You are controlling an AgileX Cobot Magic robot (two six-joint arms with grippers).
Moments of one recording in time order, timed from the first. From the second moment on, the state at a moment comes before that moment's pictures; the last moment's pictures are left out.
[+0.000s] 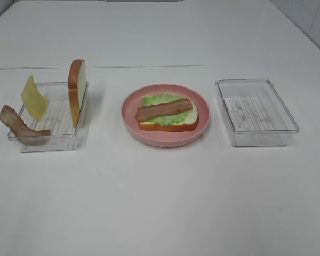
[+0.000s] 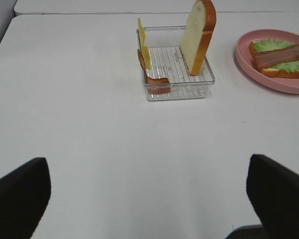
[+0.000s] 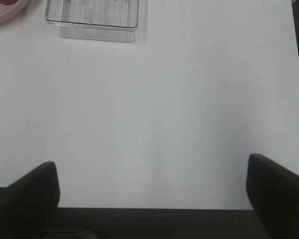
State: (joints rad) left arm -0.05 0.00 -0.52 -0.02 1.08 -0.05; right arm 0.21 0.66 -0.79 -0.16 1.17 0.11
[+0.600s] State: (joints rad) left arm -0.05 0.00 -0.52 -0.02 1.08 -0.05; right arm 0.21 0.24 -0.51 -0.14 1.20 0.06
